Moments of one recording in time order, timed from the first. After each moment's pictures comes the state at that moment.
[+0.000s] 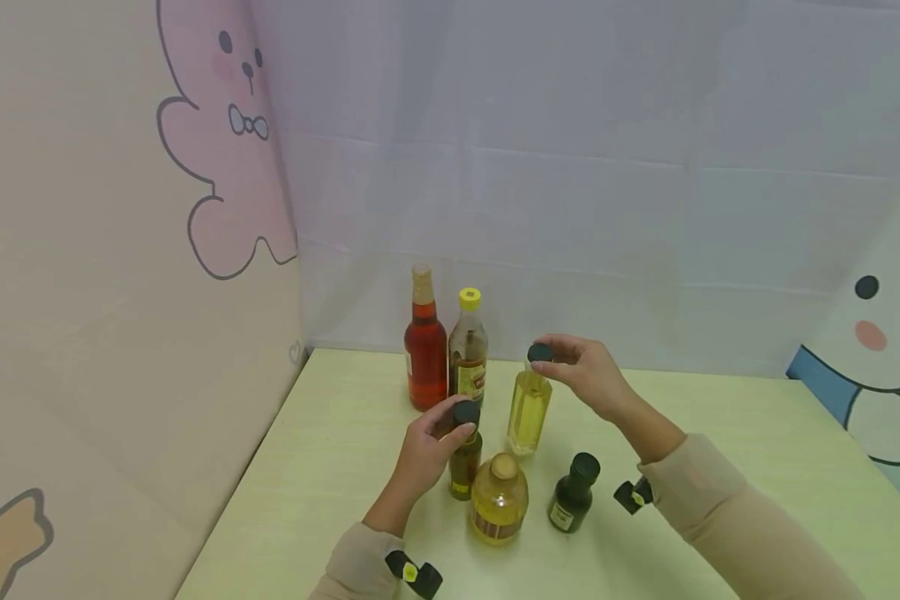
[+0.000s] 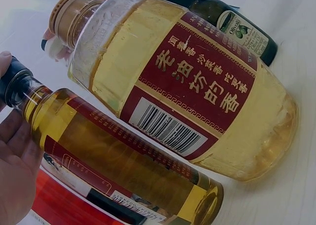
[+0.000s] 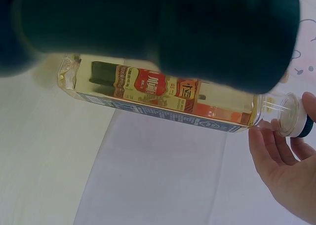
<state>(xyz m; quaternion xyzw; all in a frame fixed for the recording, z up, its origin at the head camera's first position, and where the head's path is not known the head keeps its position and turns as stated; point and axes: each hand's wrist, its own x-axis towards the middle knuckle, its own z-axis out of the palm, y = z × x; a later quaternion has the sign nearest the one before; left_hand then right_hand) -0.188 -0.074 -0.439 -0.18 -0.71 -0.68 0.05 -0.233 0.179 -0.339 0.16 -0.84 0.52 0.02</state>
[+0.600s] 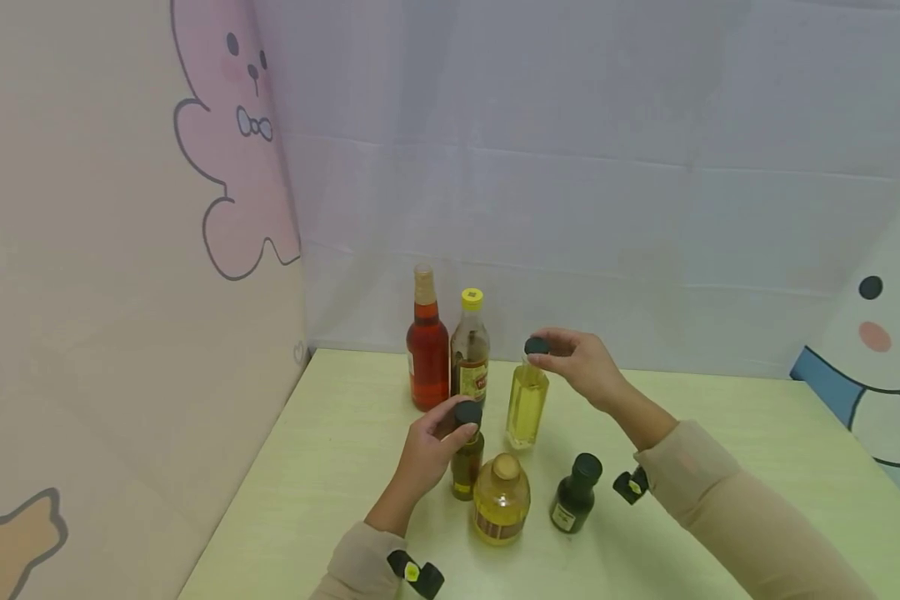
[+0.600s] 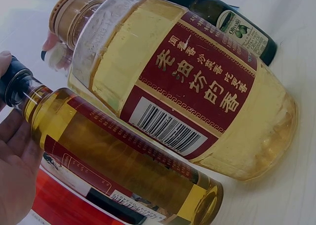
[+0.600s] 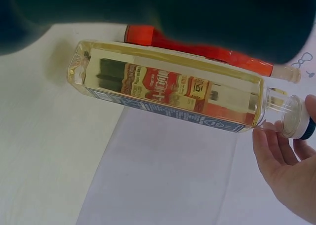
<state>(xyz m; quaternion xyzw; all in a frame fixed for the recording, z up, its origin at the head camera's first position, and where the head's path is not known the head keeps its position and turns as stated) -0.191 -0.075 -0.441 -0.19 -0.70 -0.68 0.05 -0.248 0.174 -0.336 0.16 -0.84 0.51 0.00</state>
